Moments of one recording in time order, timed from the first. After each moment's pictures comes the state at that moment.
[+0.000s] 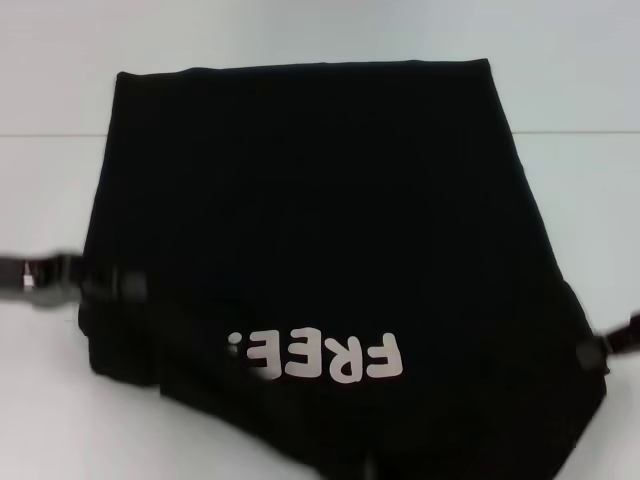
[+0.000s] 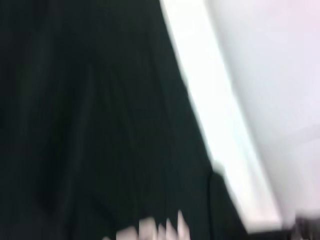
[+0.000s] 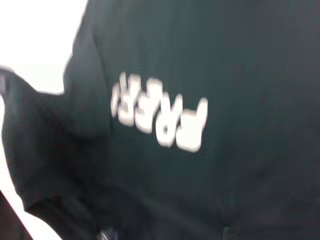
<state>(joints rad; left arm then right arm) -0.66 -1.85 0.30 0.55 2.48 1.80 -2.22 0.72 1.89 -0.53 -0.67 -2.57 -1.83 2.28</state>
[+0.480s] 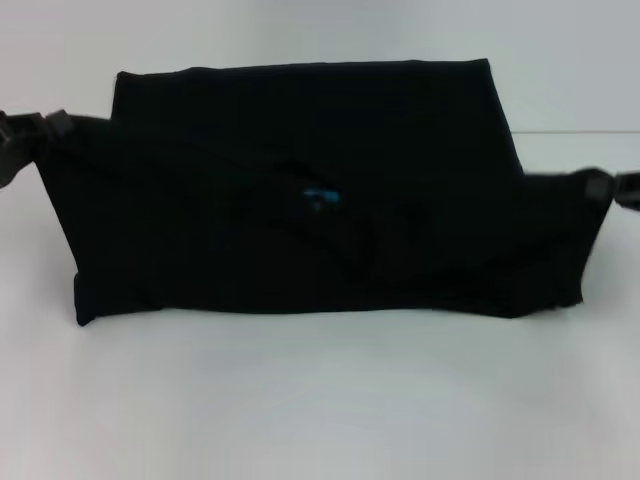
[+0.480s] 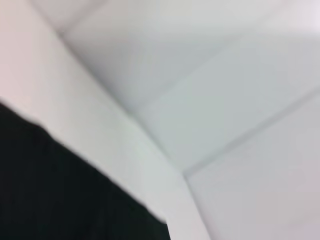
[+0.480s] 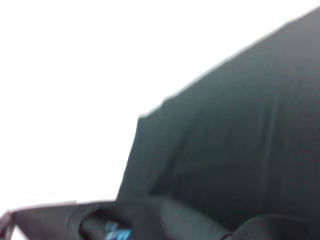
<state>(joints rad) -0.58 -1.92 0.14 0.53 2.05 1.47 -2.12 0.64 1.90 -0.36 -0.59 -2.19 -1.50 2.19</state>
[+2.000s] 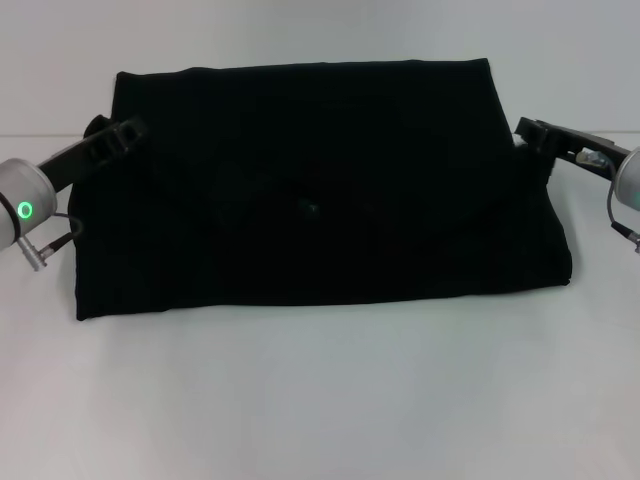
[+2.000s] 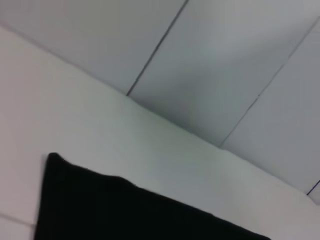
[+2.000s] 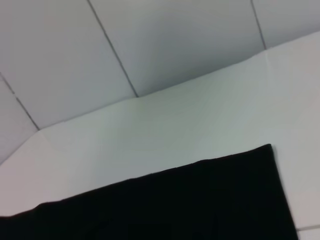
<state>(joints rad) -0.71 -2.11 0.28 0.47 1.88 0.85 -1.66 0.80 2.09 -0.42 -0.37 -1.86 -0.67 1.57</state>
